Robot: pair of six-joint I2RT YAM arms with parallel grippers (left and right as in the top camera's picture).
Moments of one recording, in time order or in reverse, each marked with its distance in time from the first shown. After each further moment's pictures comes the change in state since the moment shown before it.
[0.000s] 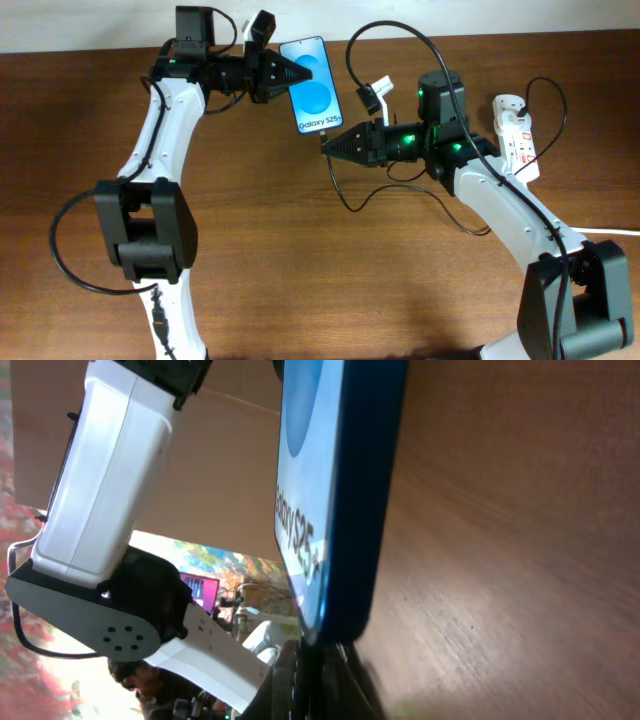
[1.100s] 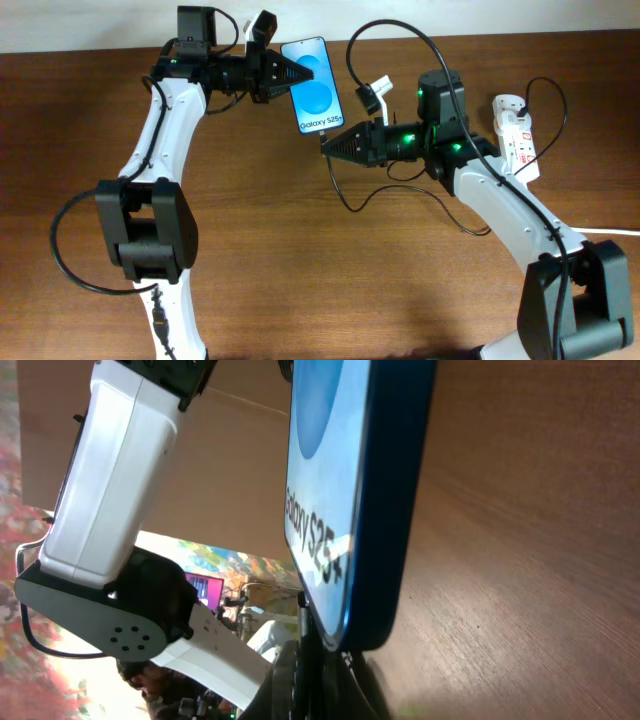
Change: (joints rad) left arm -0.001 0.000 0.000 0.000 -0.005 0.000; right arm -0.006 0.000 0.000 0.014 -0.008 0.020
